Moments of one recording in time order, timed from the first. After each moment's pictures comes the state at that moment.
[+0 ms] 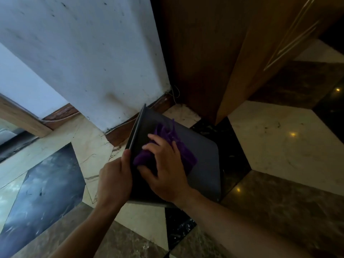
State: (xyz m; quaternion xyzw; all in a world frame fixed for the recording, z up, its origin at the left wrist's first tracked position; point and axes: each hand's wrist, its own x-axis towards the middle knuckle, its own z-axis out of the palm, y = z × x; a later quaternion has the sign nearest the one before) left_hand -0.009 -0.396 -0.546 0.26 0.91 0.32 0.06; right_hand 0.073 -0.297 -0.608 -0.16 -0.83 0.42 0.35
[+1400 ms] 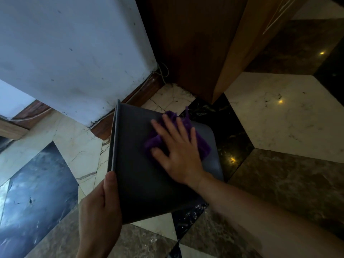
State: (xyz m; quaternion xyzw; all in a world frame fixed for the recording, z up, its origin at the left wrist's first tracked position) left_hand 0.000 -0.434 -0.556 0.20 0.92 0.32 0.08; right_hand 0.069 -0.258 -0.642 -0.29 -0.87 0.36 0.15
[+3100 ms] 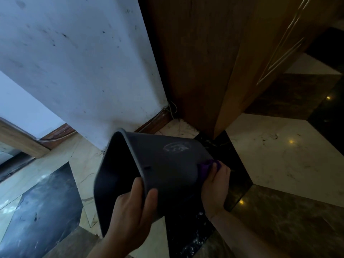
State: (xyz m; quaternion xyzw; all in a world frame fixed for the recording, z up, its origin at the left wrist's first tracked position) left_hand 0.021 -0.397 -0.527 0.50 0.78 0.37 0.08; right_hand 0.117 -0.232 -0.668 -0.56 -0.58 0.45 0.38
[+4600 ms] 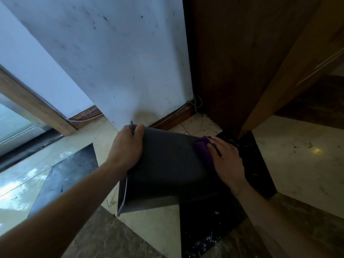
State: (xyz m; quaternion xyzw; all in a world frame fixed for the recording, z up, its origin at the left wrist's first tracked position) left_hand -0.083 -0.351 -0.485 0.21 0.93 0.30 0.08; right_hand 0.079 -0.184 -0.641 -0.39 -0.80 0.43 0.17
